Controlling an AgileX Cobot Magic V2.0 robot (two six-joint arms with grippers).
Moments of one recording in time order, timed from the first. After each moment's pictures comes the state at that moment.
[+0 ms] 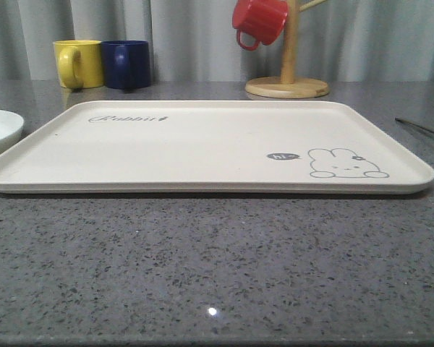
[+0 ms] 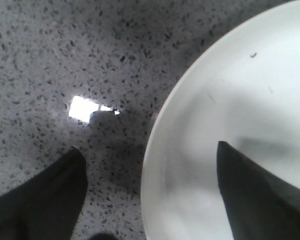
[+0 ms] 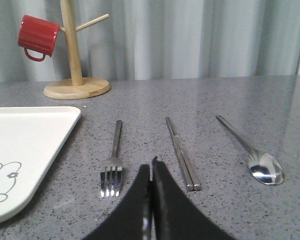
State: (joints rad) left arm 0.17 1.62 -1.24 0.05 1.04 -0.26; right arm -0.05 -0.01 0.03 -0.08 0.03 0.14
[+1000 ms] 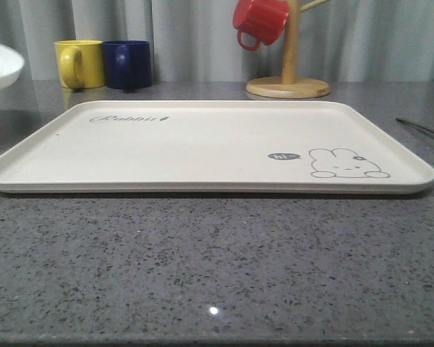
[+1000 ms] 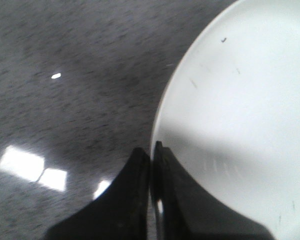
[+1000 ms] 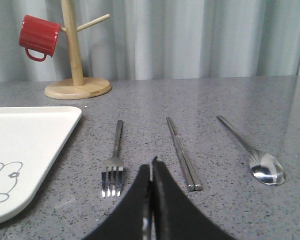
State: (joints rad) left arm 0.29 1.52 -1.41 -0.30 1.07 -0.07; right arm -0.05 -0.01 0.03 -0.08 0.03 0.14
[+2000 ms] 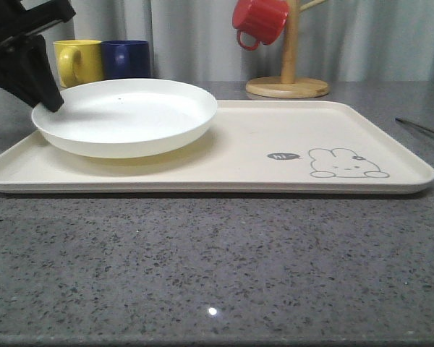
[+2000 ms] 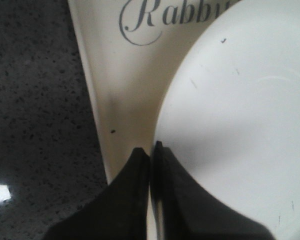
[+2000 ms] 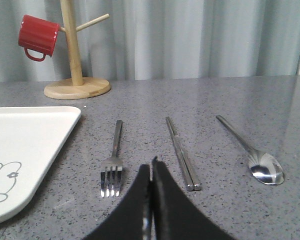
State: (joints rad) left arm -0.13 1.74 -1.42 -0.47 1.02 0.17; right arm -0.05 -0.01 0.03 -0.08 0.03 0.14
